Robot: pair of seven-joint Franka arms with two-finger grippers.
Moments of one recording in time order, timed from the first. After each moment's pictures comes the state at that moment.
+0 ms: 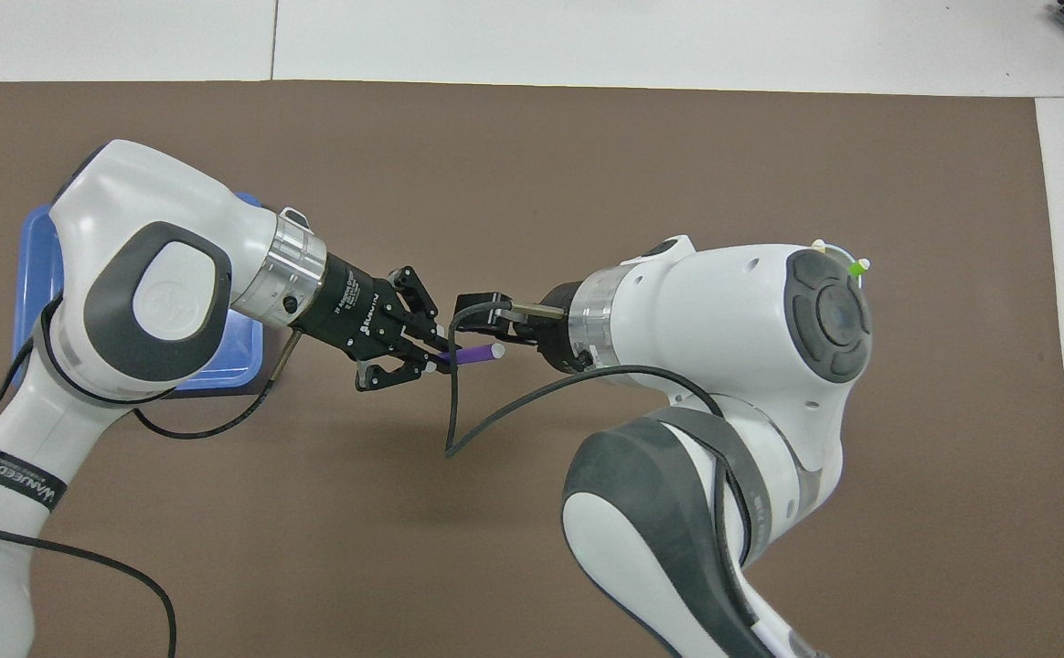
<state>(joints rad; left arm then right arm) -0.17 0.21 -0.18 -1.81 -0.81 1.78 -1.46 0.37 0.12 0.20 -1.82 0.49 2.29 0.50</state>
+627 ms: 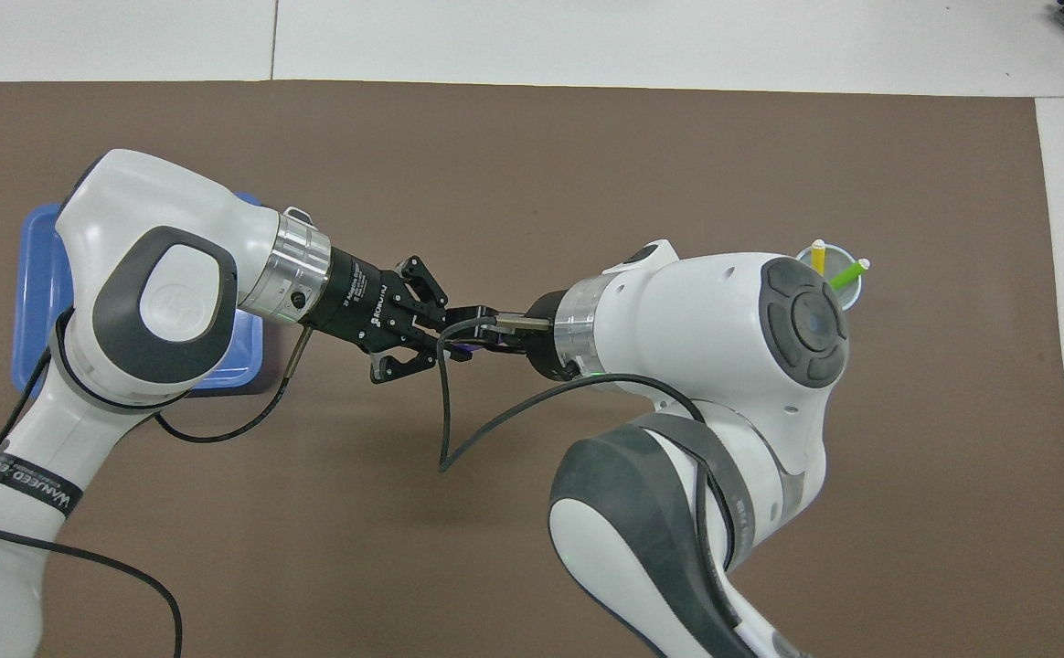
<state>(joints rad) -0.17 0.21 -0.16 -1.82 -0.89 1.82 -1.46 0.38 0.13 0.20 -1.82 0.49 2.28 0.44</state>
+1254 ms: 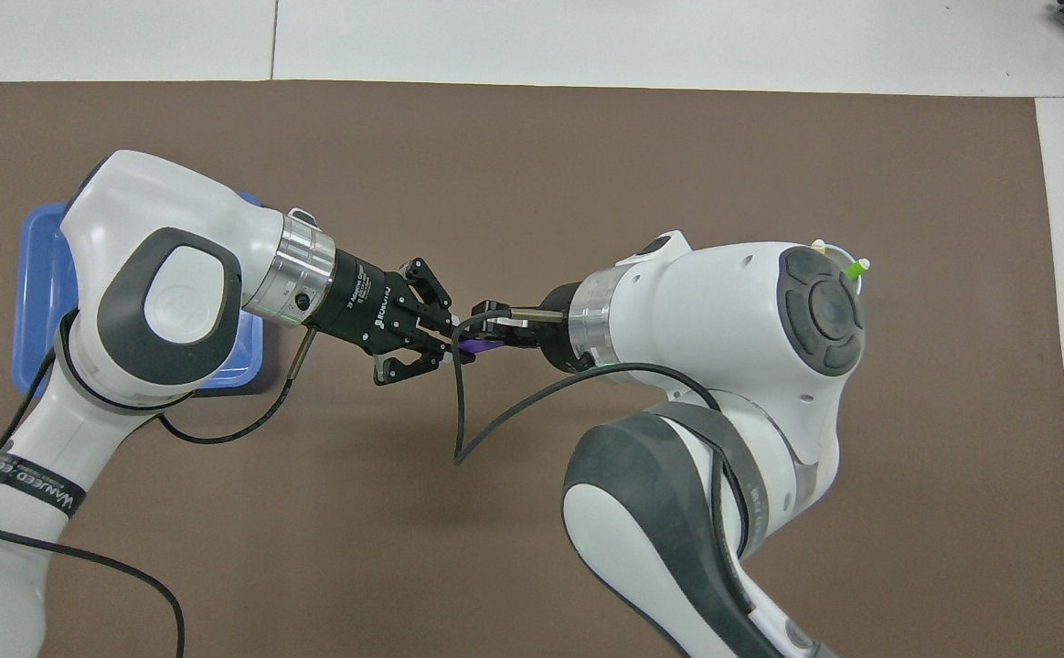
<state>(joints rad) -0.18 0.21 -0.17 -1.82 -0.89 1.82 -1.46 0.37 0.13 0.20 -1.82 0.49 2.28 0.42</state>
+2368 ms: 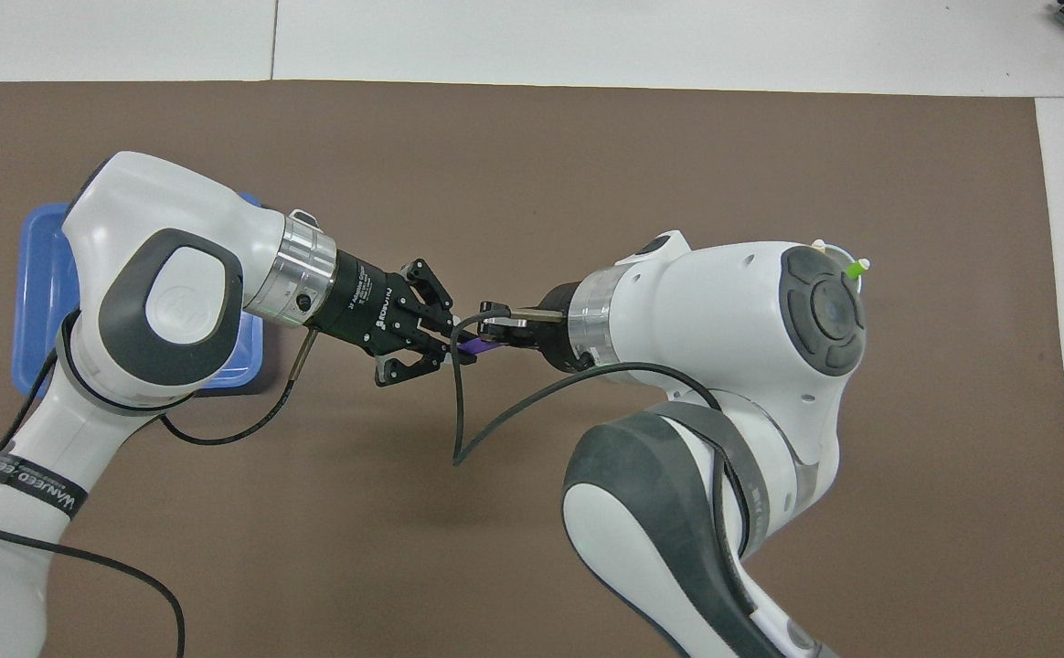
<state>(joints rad) -0.18 0.21 -0.17 -1.82 -0.89 1.82 -1.46 0.37 0.13 0.20 -1.82 0.50 2.28 0.42</state>
